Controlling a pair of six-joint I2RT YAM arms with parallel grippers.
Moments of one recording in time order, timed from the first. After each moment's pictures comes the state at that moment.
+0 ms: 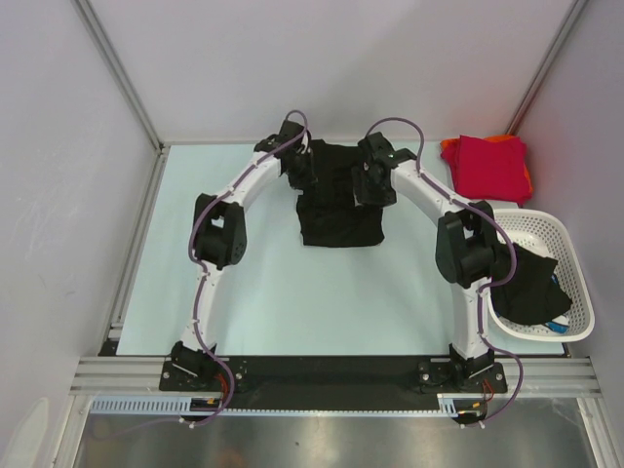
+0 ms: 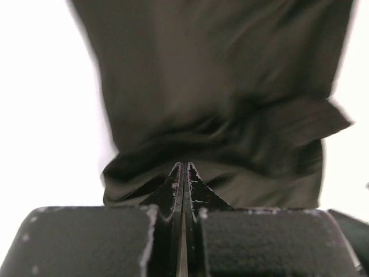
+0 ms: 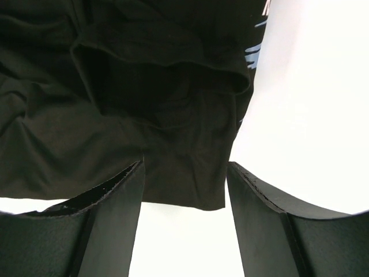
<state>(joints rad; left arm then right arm) -0.39 2.42 2.18 -0.79 0.22 -0.45 0.43 2.10 1.83 -0.81 0.09 0.30</state>
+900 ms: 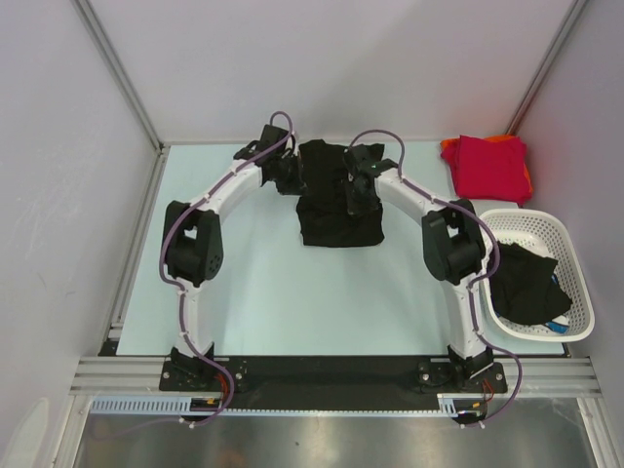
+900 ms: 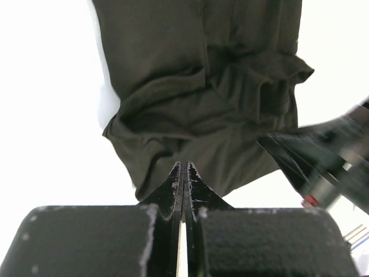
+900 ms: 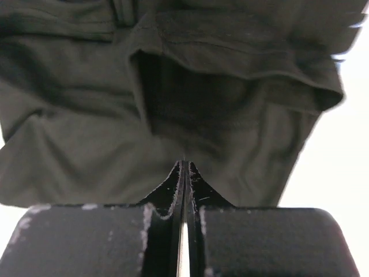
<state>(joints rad) -0.37 2.11 1.82 -0.61 0.26 -0.46 0.49 2.16 1.81 -0.74 0.05 0.31</state>
